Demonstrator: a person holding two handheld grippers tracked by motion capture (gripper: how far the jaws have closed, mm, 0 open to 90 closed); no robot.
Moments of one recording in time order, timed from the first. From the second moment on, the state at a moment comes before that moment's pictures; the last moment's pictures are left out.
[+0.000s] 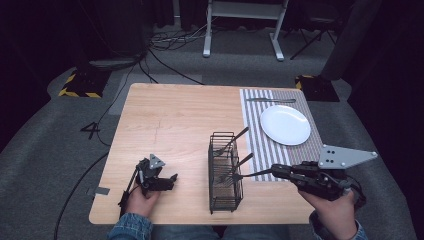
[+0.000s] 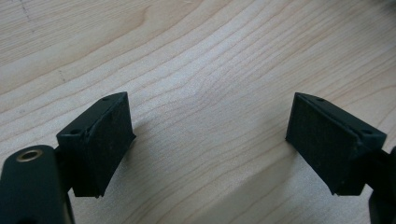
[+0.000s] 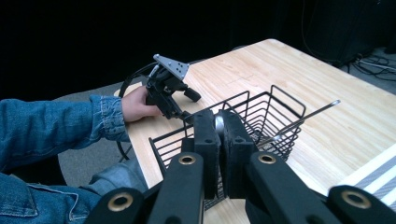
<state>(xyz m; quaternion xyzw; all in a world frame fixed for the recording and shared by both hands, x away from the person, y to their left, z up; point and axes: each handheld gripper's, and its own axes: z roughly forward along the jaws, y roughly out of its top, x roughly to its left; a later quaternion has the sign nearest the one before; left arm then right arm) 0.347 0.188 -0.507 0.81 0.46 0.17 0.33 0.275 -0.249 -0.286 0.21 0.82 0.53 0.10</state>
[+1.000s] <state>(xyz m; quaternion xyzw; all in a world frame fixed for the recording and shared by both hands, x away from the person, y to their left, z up) 0.347 0.188 -0.507 0.81 0.46 0.17 0.33 0.273 -0.300 -0.265 0.24 0.80 0.53 0.14</state>
